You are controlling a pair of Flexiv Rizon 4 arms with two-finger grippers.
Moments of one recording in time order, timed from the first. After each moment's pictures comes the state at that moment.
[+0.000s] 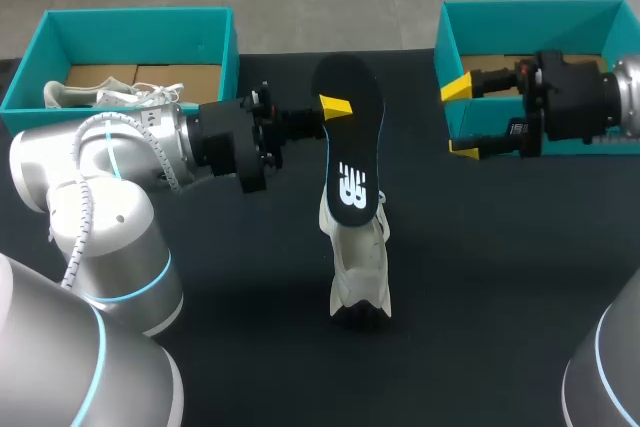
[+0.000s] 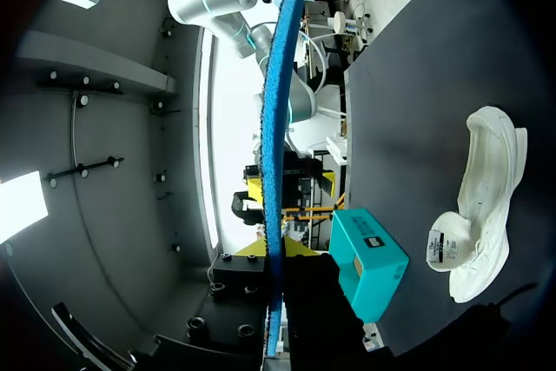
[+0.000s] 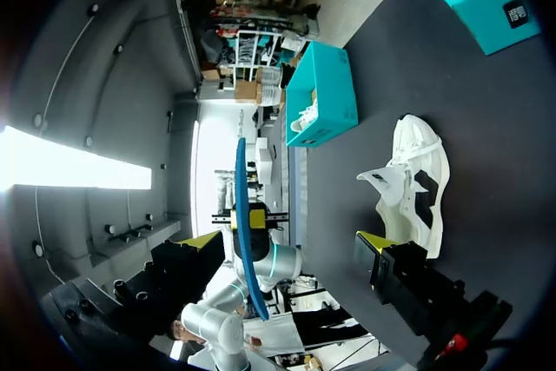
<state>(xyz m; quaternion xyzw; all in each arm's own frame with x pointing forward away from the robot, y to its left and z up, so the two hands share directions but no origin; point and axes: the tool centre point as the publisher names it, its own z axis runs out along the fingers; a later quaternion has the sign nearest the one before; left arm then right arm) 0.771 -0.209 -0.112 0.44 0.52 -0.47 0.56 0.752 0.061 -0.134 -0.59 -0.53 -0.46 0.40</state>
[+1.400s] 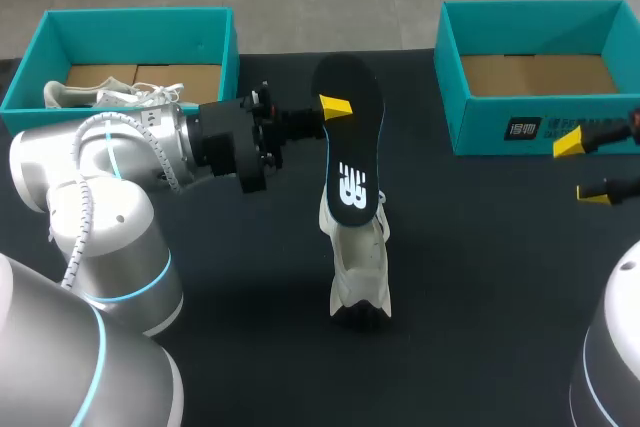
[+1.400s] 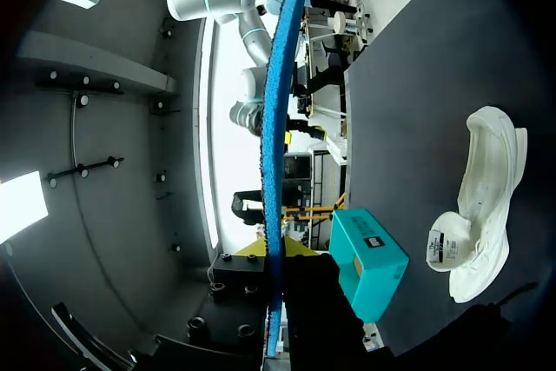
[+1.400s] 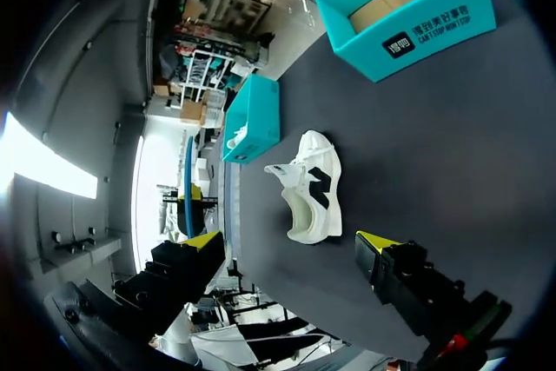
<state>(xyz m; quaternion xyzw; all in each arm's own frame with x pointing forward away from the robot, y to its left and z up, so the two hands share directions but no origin) 0.771 -0.209 -0.112 0.44 0.52 -0.47 0.56 0.684 -0.069 -0.161 -0.67 -0.57 -0.40 0.25</state>
